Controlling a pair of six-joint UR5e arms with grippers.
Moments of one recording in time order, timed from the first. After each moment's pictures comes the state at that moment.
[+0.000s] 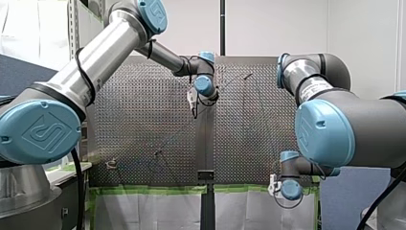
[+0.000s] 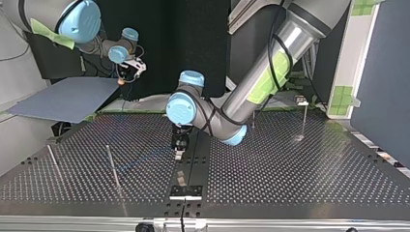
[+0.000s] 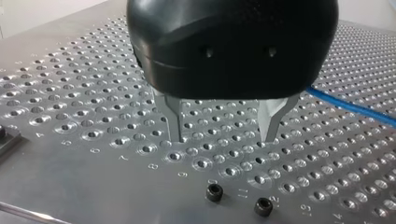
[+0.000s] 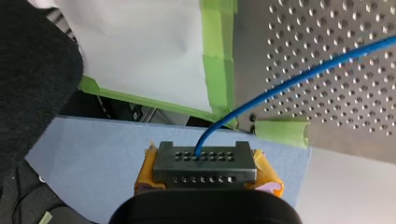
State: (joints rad) left arm -0.57 -2.26 -1.05 -3.05 -1.88 -1.83; right arm 1.77 -0.44 1.69 -0.86 1.81 1.60
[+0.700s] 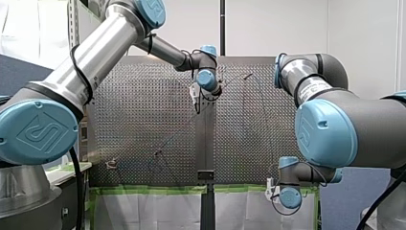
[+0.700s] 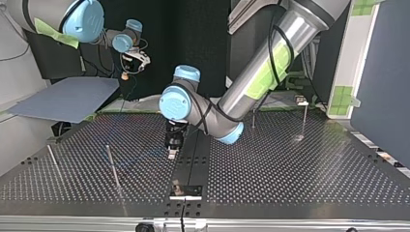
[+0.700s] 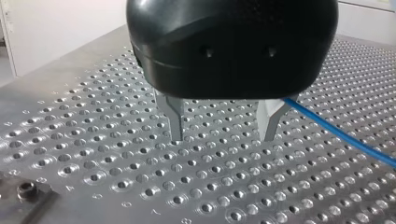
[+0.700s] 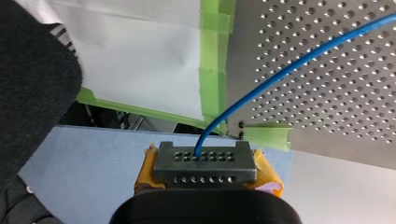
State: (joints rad) left arm -0.60 -2.22 -1.06 -3.06 -1.89 -1.82; right arm 1.79 -0.44 1.80 -1.05 1.80 1.58
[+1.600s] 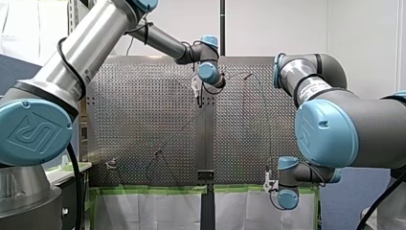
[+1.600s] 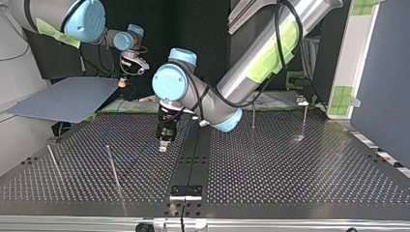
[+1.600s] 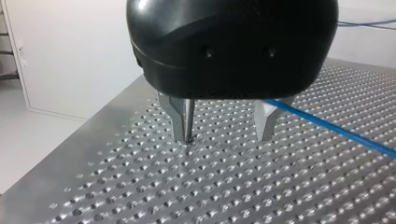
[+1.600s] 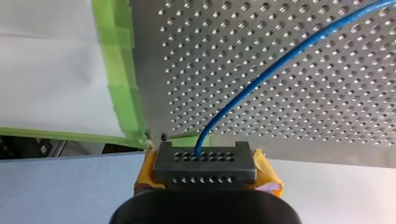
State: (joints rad) left arm -0.66 -2.12 -1.17 -2.99 -1.92 -1.78; right arm 1.80 -0.44 1.80 -1.29 1.81 1.55
